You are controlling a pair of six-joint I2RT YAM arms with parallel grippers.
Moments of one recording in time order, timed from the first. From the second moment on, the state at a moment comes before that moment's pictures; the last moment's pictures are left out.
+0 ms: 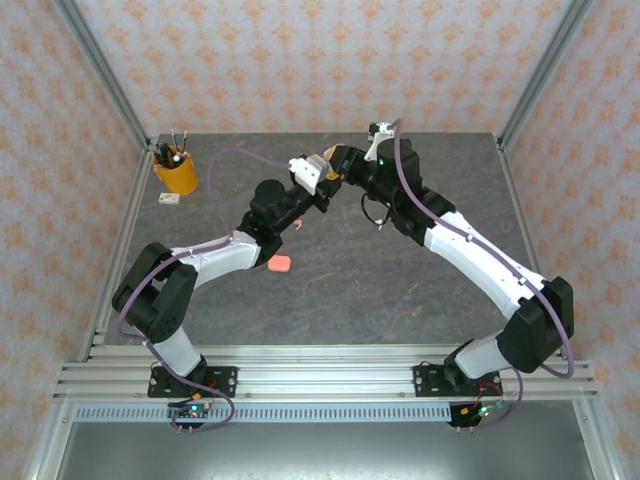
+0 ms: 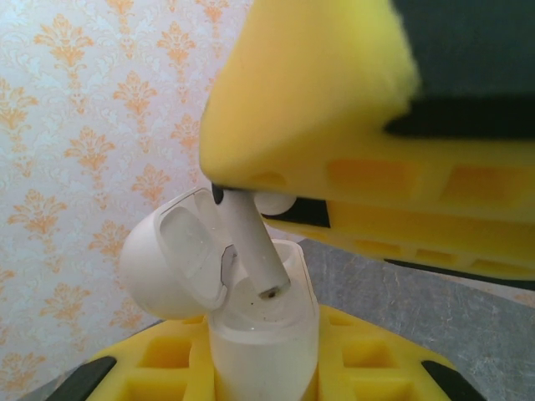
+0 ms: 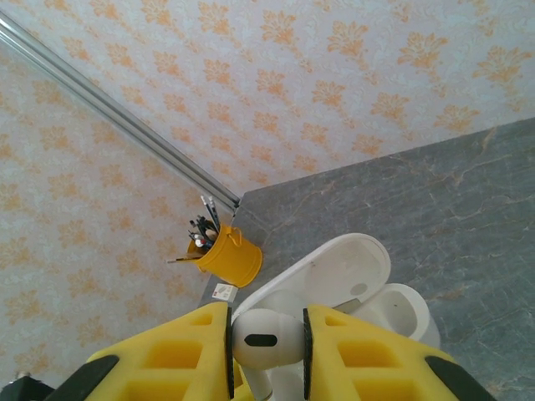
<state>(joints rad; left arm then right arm) -0.56 1.67 0.98 0.82 0.16 0.04 0.60 1.44 1.30 -0.08 -0.02 0.71</state>
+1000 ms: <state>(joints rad) -0.55 1.67 0.99 0.81 0.16 0.02 0.60 1.46 1.29 -0.05 0.00 0.69</state>
